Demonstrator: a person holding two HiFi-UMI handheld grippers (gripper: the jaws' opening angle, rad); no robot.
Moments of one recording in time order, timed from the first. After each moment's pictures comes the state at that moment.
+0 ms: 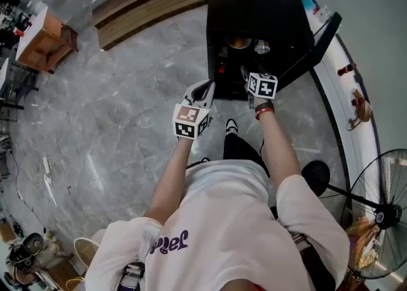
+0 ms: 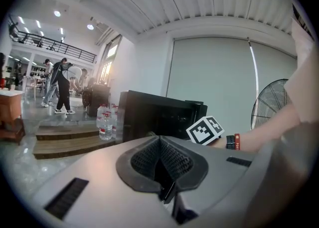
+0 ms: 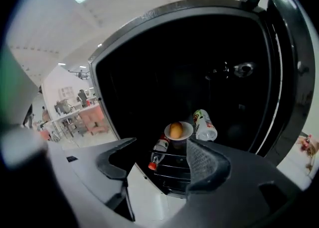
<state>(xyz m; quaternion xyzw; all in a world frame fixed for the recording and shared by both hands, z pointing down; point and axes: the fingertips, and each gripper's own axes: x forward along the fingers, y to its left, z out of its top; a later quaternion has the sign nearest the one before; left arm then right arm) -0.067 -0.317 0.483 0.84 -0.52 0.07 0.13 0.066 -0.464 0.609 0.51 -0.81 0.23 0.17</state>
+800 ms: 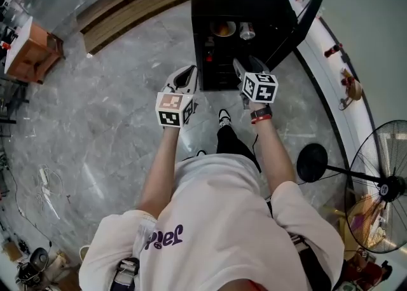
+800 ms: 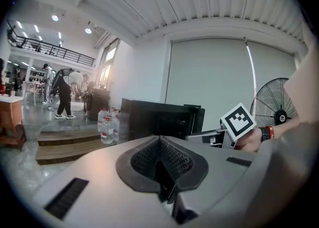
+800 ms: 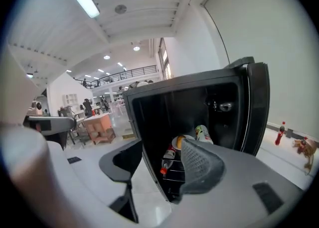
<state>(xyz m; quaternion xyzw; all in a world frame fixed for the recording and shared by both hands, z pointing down) -0.088 -0.289 0.456 0.84 -0.52 0.07 0.11 0.072 -0.367 0.517 0.52 -0.83 0.19 0.11</state>
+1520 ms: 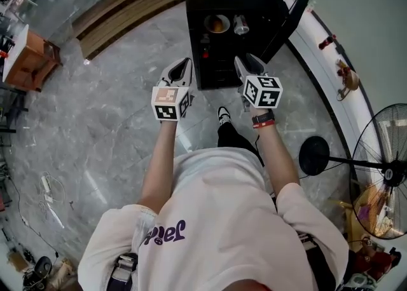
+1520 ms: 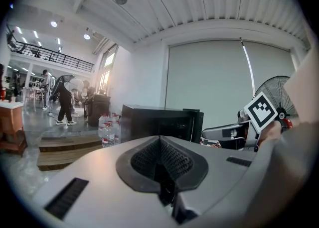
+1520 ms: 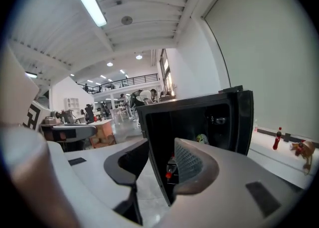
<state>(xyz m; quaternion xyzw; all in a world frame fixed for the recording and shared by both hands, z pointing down) -0.097 -0.268 0.435 0.85 -0.52 0.06 0.09 0.073 -0.300 0.461 0.52 -0.83 0.15 0.07</state>
